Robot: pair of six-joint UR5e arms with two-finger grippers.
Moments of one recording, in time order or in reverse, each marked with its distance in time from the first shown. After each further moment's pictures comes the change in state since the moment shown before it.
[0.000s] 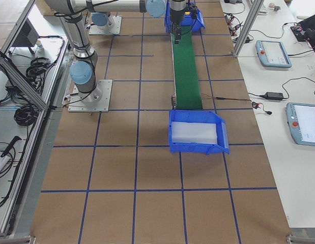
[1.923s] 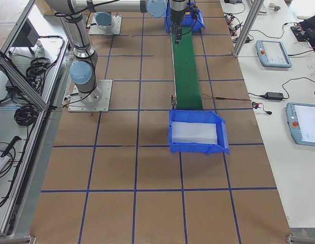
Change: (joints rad) left arm 0.066 -0.118 -0.351 0.481 -0.062 -0.046; right arm 0.000 0.002 -0.001 -0.002 0.000 -0.001
